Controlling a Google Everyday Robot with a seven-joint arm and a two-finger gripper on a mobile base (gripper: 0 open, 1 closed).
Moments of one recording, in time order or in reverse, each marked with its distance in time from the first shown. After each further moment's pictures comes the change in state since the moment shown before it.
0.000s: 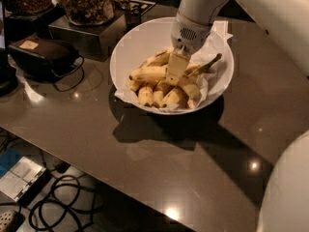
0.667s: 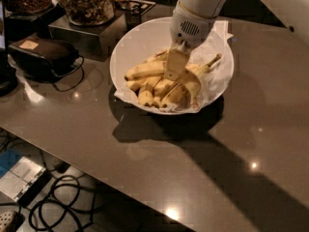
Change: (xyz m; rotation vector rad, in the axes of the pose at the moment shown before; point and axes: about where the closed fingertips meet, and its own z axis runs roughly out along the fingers) arm -0.008 0.028 -0.028 0.080 -0.041 -0.057
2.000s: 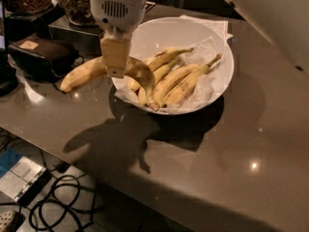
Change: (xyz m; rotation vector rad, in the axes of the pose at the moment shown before) arm -0.106 0.093 -0.034 0.079 0.085 -0.261
